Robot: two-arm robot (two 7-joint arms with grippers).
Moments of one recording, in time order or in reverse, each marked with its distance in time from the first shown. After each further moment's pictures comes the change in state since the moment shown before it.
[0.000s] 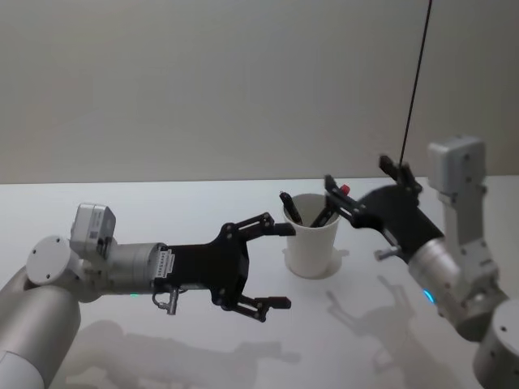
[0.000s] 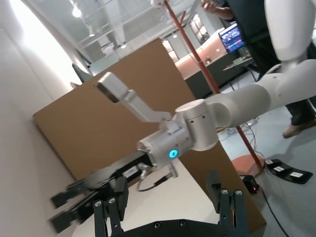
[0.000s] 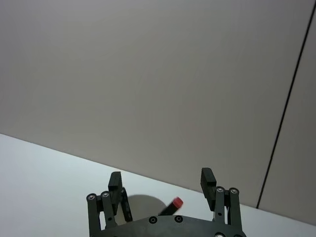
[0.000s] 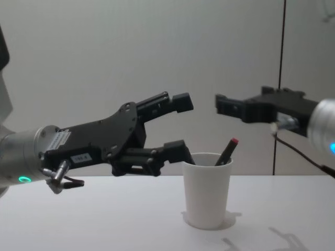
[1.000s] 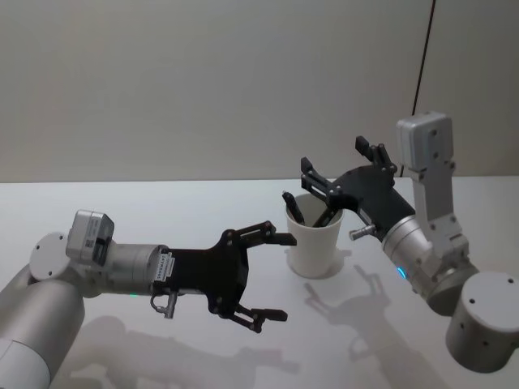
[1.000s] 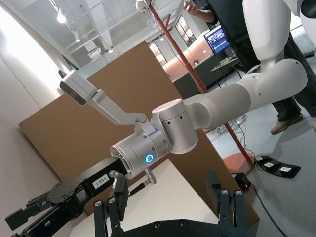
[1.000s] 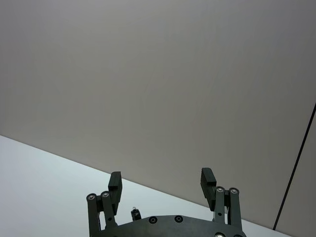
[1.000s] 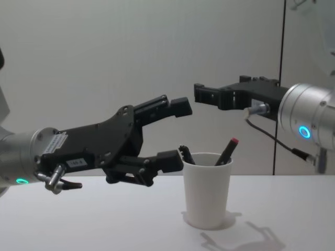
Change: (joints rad) left arm -0.032 -0.011 -0.010 0.058 -0.027 -0.036 -0.104; right arm 0.084 -0.062 -0.027 0.062 -0.045 0.019 0.016
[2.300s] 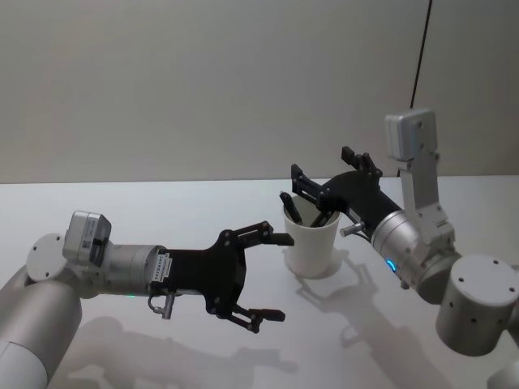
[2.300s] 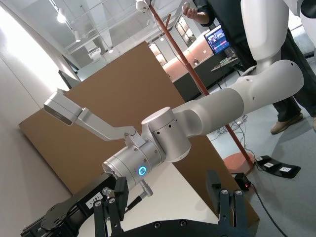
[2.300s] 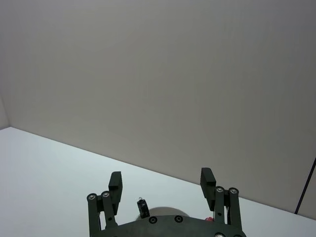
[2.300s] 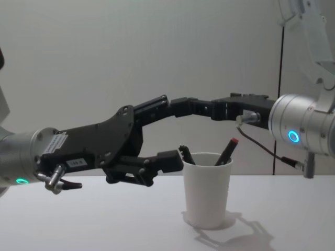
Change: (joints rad) left arm 0.000 0.000 0.000 0.000 0.000 0.000 0.000; right arm 0.063 -0.023 0.012 0.099 0.064 0.058 0.052
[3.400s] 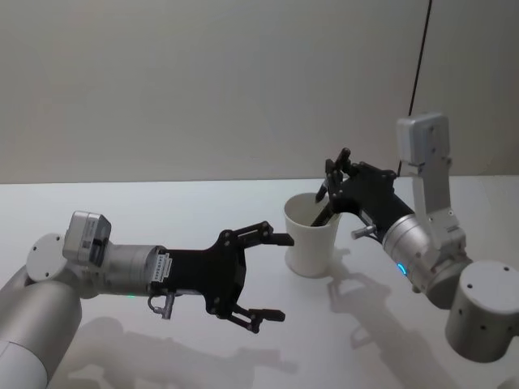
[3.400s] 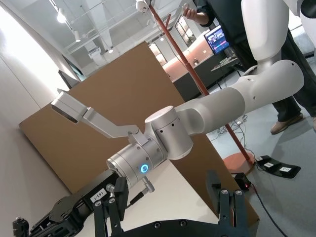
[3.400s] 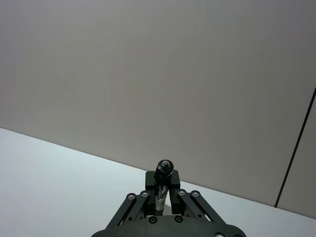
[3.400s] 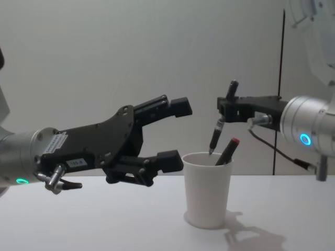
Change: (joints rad) left arm 0.000 0.000 0.000 0.000 0.000 0.000 0.000; right arm -0.025 0.020 0.006 -0.030 -0.013 -0.001 -0.040
